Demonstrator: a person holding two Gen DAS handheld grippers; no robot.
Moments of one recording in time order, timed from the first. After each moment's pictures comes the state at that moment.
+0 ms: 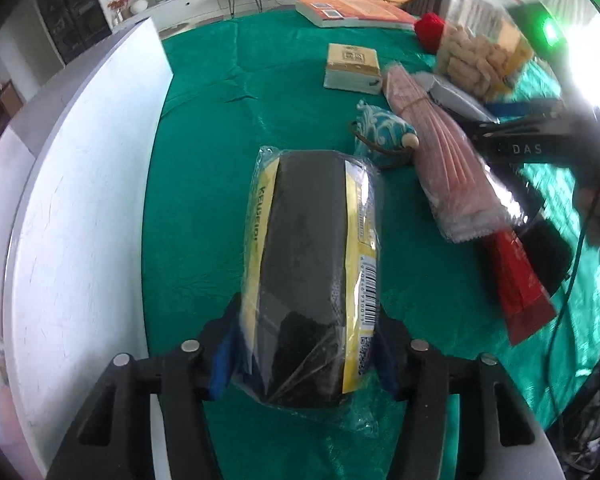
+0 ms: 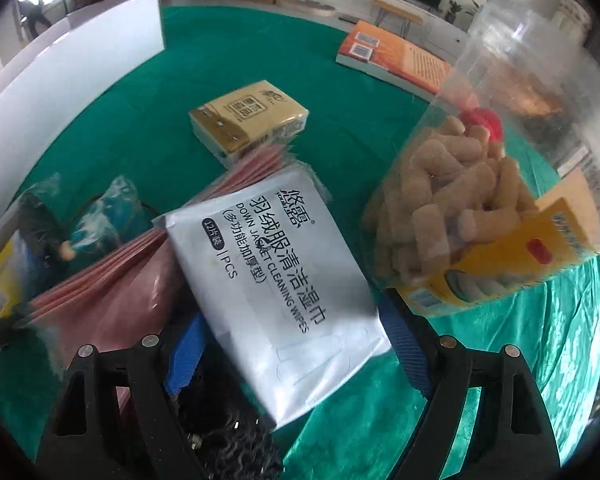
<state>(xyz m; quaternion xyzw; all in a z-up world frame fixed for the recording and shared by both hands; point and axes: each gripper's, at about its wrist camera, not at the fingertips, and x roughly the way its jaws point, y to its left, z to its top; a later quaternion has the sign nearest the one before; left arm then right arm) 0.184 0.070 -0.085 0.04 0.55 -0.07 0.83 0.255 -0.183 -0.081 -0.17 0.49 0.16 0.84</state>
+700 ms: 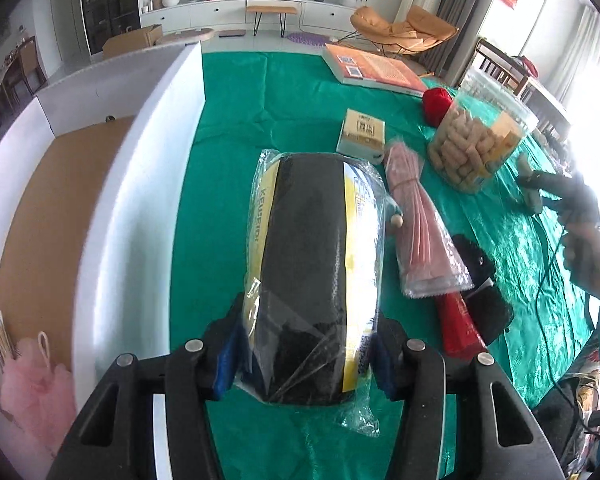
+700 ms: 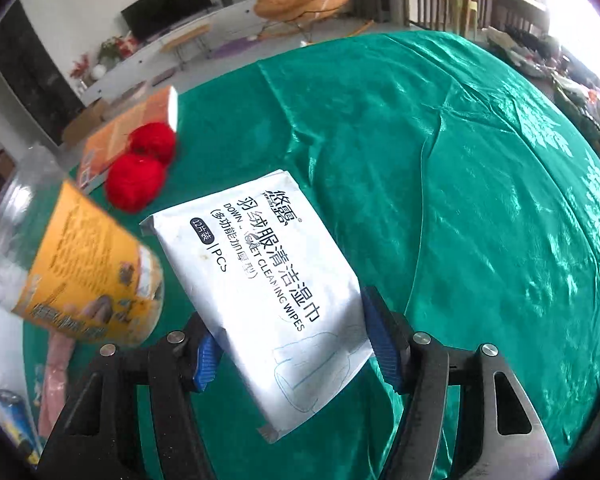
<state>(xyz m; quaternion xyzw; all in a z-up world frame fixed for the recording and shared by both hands) 0.175 0.093 -0.031 -0.05 0.51 -0.06 0.86 0.295 -0.433 -0.060 0.13 0.49 -0.06 0.86</state>
